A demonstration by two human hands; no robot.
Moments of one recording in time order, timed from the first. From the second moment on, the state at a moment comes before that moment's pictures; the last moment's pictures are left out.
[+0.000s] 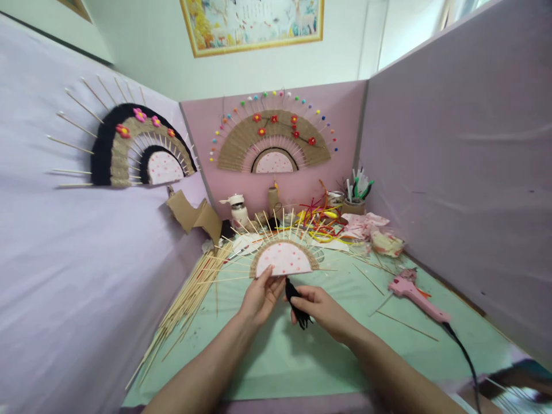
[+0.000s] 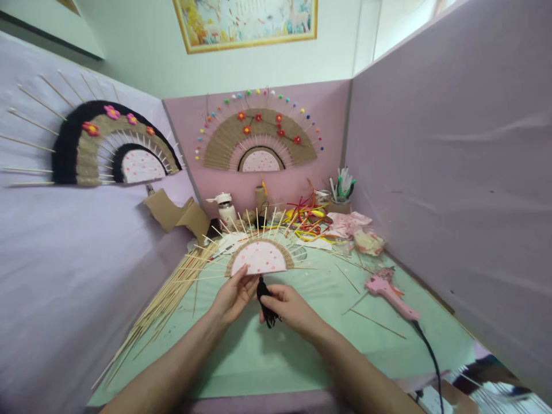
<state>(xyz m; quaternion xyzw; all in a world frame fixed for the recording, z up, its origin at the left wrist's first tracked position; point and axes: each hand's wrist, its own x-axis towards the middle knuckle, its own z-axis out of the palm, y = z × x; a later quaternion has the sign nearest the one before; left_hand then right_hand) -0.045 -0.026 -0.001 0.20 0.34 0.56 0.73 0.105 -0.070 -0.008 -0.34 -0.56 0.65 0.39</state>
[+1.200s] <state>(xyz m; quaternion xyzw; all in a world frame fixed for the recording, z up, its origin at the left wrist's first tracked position) -0.058 -0.091 -0.023 0.10 0.45 0.51 0.72 0.255 -0.139 0.011 -0.50 -0.78 0.36 0.12</state>
